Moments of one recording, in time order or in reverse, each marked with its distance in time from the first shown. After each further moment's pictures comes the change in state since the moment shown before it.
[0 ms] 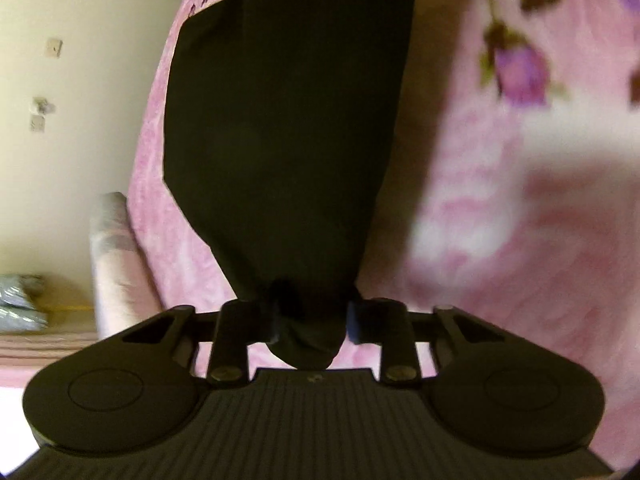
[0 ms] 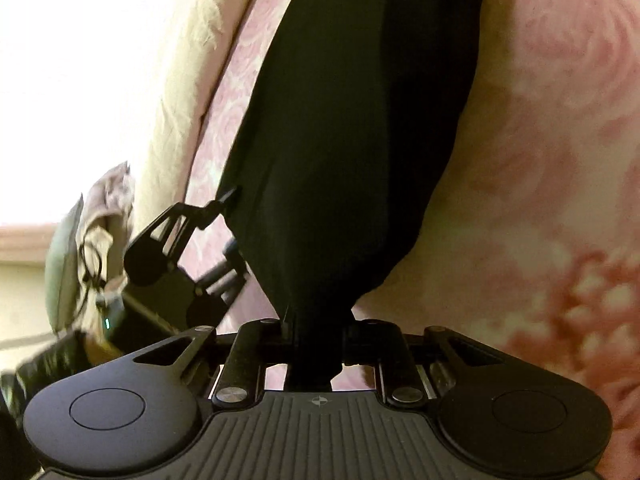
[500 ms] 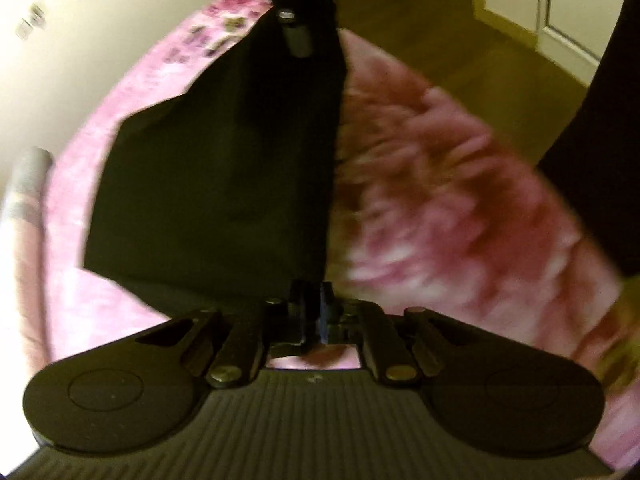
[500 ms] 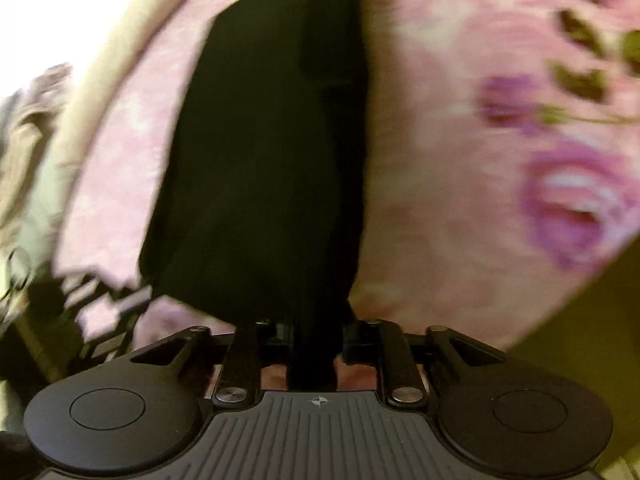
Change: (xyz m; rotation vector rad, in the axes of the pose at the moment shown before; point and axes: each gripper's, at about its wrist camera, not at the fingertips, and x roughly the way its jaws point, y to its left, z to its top) left arm -0.101 -0.032 0.161 -0.443 -0.075 -0.344; right arm -0.115 -0.066 0.013 -0.205 0.115 -0.377
